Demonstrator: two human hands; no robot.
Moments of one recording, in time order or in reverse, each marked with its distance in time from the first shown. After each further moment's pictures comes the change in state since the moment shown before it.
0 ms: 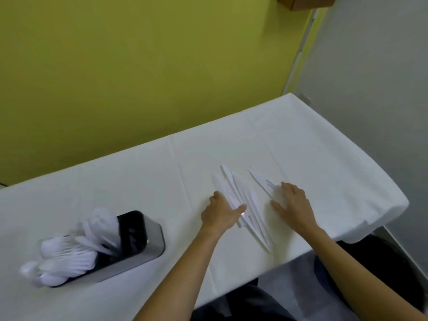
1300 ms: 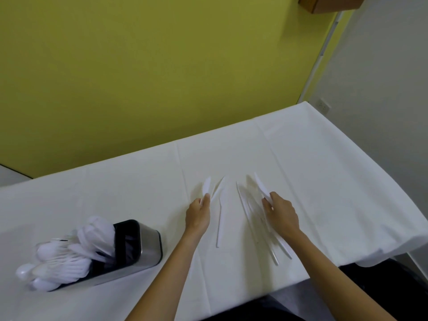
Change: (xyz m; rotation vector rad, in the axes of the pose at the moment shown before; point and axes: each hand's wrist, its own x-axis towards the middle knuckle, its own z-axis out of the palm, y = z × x) left_hand 0.039 -0.035 -0.009 -0.646 0.244 -0.128; right_hand 0.033 -0.046 0.002 0.164 -0.042 0.043
